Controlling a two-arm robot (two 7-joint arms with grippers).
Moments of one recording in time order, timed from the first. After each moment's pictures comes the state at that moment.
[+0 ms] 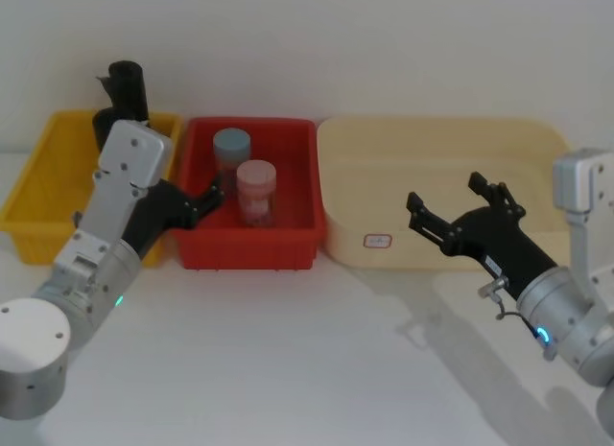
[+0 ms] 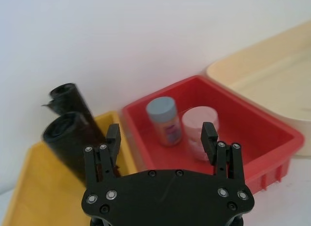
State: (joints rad) left arm -0.26 0.37 0.44 -1.68 -0.15 0.16 0.04; right arm 0.06 0.37 -0.22 -1.76 0.35 0.13 0.18
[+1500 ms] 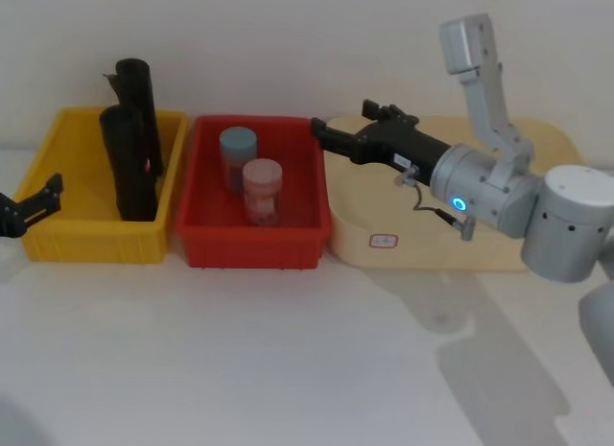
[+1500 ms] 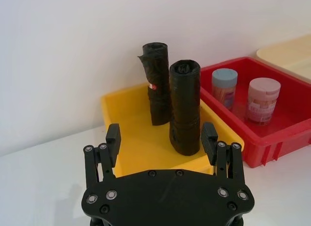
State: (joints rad) left arm -0.02 0.55 0.01 -1.78 -0.41 0.16 -0.24; right arm 0.56 0.27 -0.39 -1.41 0.46 0.39 0.36
